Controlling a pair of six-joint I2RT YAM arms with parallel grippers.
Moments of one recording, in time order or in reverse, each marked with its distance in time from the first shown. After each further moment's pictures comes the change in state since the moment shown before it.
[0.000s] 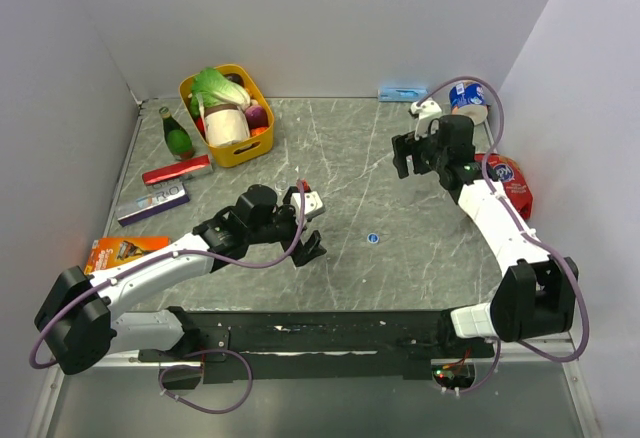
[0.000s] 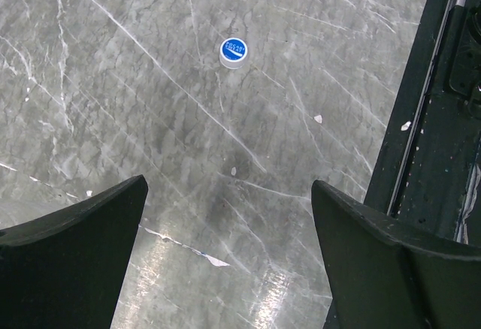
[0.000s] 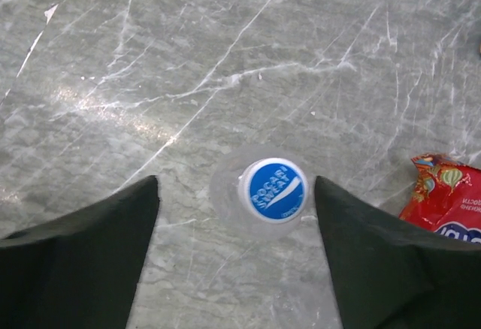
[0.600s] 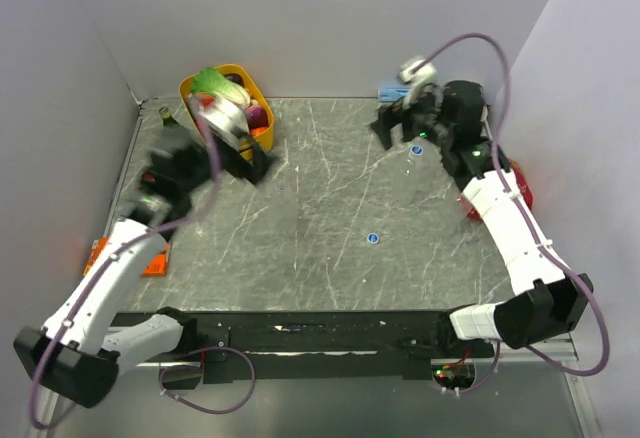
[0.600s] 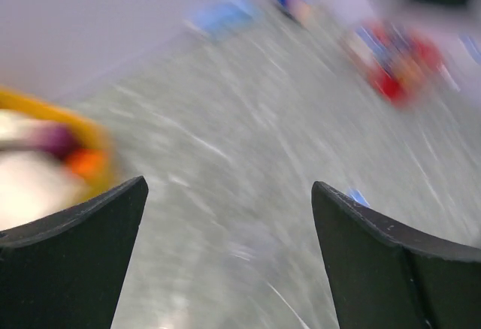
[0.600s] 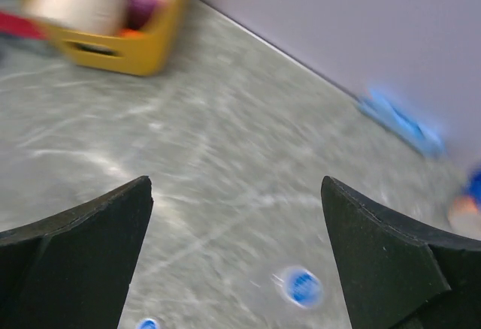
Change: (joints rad) left arm 0.312 -0.138 0.282 -0.136 -0.006 -0.101; right arm 0.064 -0.003 0.296 -0.027 -0.150 -0.022
